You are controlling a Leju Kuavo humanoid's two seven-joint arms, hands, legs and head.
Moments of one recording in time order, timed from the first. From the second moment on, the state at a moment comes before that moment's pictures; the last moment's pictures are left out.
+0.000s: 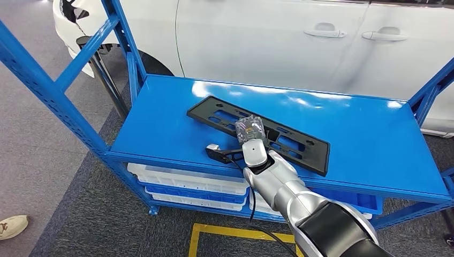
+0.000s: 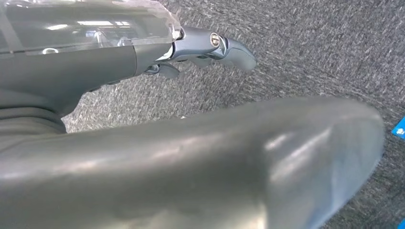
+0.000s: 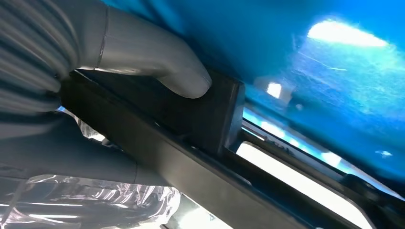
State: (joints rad) left arm -0.10 -0.09 1.26 -0.21 -0.85 -0.12 -0.31; right arm -0.89 0.19 0.48 -0.30 1.54 -0.13 0.38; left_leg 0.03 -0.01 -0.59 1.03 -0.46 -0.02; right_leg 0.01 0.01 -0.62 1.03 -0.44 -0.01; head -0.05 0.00
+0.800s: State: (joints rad) left arm -0.10 -0.09 1.26 -0.21 -0.88 -0.10 -0.41; right arm -0.89 0.19 0.38 -0.35 1.53 -0.34 0.28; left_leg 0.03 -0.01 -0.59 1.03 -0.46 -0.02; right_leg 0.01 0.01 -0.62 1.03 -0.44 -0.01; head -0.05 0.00
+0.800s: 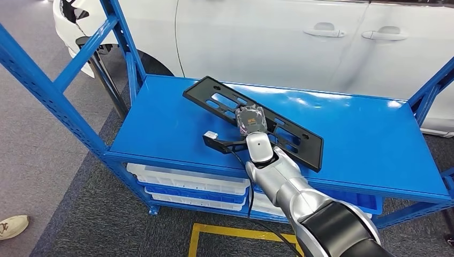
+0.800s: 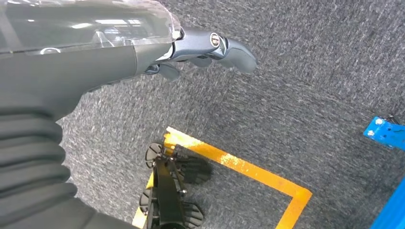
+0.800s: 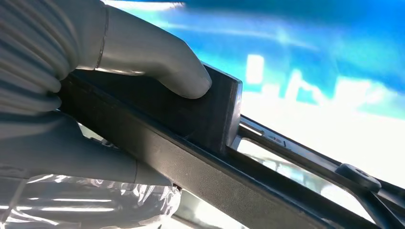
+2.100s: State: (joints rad) left arm -0.09 -0.08 1.26 -0.21 -0.87 -0.12 -0.41; right arm -0.39 0.16 0.18 -1.70 -0.34 0.49 -0.57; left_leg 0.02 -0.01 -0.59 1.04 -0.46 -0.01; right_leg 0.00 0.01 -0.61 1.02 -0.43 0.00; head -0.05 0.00
